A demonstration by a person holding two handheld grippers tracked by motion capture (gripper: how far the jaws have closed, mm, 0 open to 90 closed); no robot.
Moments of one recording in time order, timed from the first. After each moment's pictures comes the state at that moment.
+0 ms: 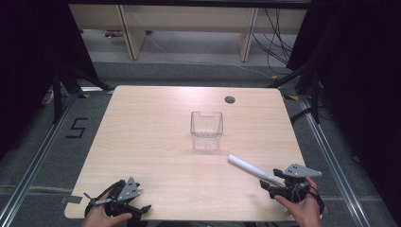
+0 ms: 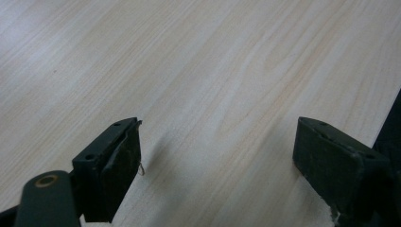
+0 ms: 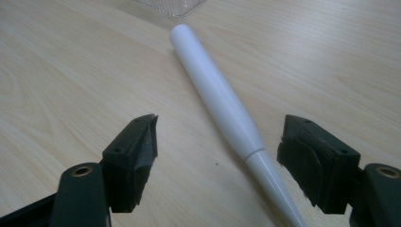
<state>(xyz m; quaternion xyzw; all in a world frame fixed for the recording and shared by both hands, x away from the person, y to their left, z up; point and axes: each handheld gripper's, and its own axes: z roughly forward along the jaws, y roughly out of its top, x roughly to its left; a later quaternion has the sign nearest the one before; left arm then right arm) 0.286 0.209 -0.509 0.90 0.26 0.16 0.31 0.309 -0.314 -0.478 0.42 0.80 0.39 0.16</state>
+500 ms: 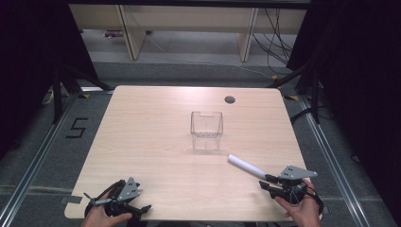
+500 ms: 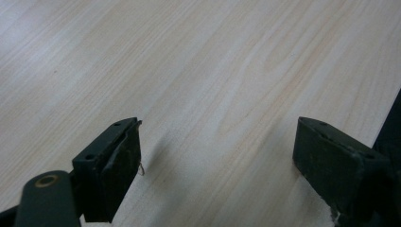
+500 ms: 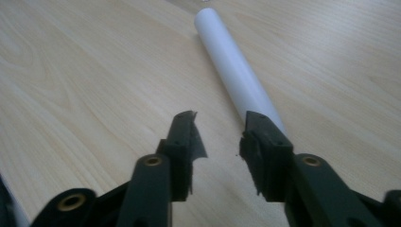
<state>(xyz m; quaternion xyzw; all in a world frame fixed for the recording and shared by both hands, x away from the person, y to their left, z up) 0.286 0.208 -0.509 0.90 0.26 0.15 0.31 0.305 -0.307 -0.479 0.39 0.83 0.38 0.15</state>
